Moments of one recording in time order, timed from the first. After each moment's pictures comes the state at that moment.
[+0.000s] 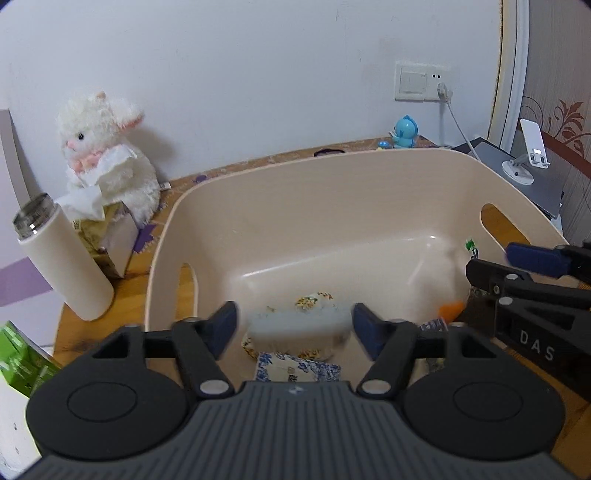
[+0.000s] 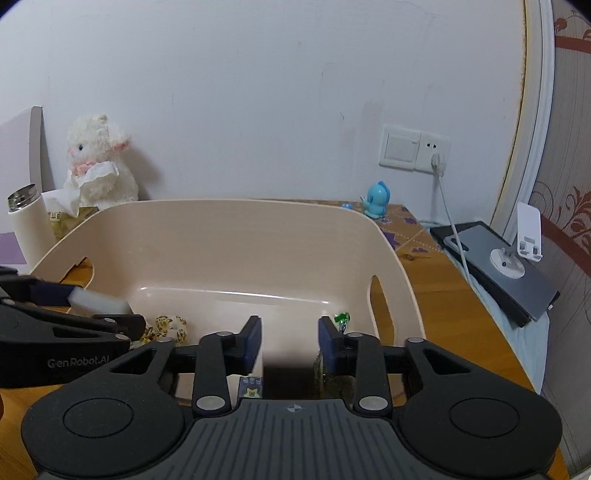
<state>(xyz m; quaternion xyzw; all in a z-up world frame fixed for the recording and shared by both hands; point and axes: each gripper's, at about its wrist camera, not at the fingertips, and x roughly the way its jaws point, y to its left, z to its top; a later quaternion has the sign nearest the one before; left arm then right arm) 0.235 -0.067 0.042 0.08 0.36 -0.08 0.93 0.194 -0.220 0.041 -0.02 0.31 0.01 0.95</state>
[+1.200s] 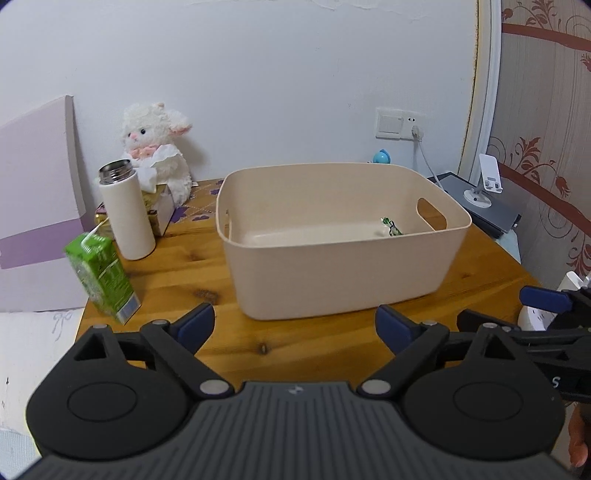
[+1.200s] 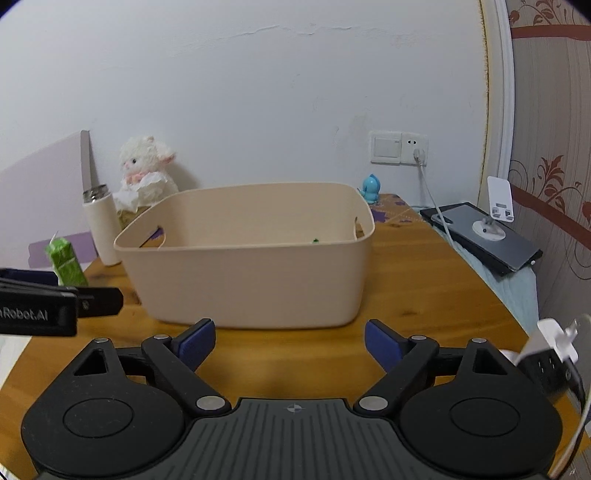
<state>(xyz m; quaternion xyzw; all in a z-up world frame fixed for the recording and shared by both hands) 0.063 -0.027 0.072 0.03 0.30 -0.08 0.95 0.029 -0.228 0.044 0.02 0.28 0.04 0.96</state>
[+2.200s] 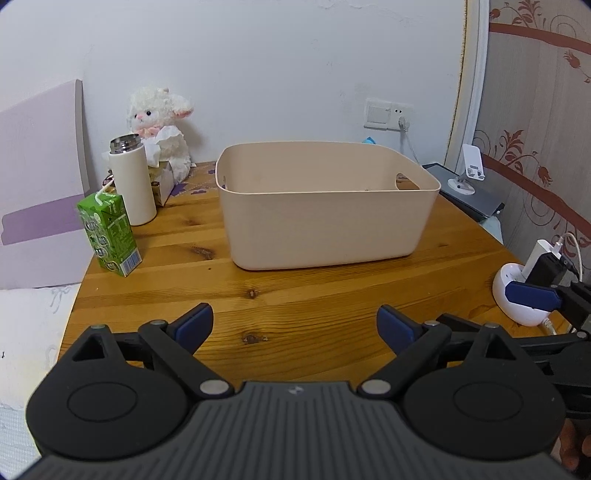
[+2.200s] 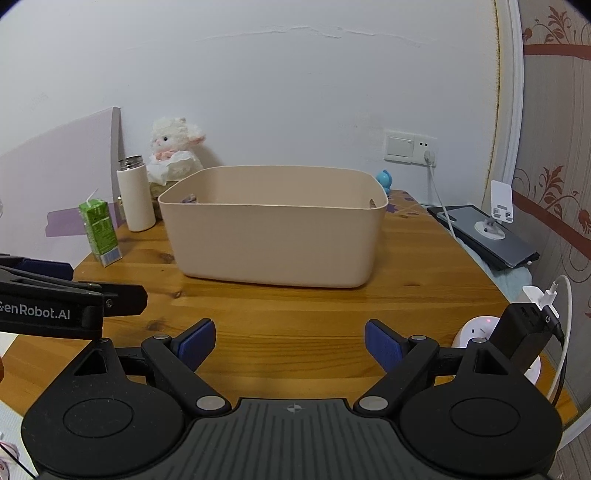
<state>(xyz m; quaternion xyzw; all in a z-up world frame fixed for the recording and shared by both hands) 0.001 -0.020 0.059 0.02 0.31 -0.10 0.95 -0.032 -0.210 0.037 -0.01 0.28 0.05 0.96</state>
